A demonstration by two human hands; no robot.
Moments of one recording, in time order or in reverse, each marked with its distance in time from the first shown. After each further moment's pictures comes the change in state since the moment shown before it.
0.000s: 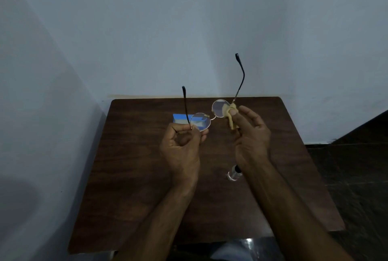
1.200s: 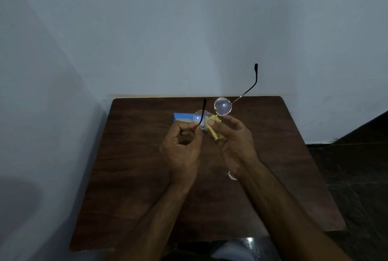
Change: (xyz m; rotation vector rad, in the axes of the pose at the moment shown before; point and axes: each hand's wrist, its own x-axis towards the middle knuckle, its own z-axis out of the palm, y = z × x) left_hand 0.009 -0.011 -0.009 0.335 -0.009 0.271; right_hand -0.011 0.016 0.006 -0.057 -0.130 0.234
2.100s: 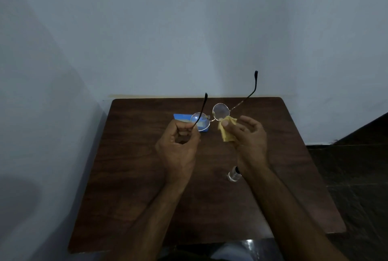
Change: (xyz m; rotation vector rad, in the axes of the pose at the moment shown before) left_hand 0.009 -0.006 -0.006 0.008 -0.070 -0.002; right_hand 0.010 -0.011 -0.021 -0.194 0.215 -0.195
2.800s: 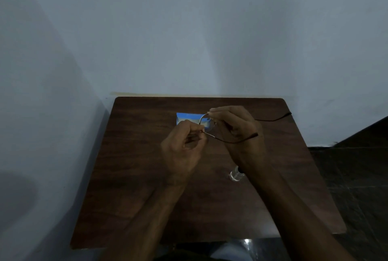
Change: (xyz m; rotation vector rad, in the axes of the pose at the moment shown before) left_hand 0.004 0.008 -0.022 0.268 -0.123 0.421; right_hand -0.006 -0.007 0.009 -0.880 -0.401 -1.117
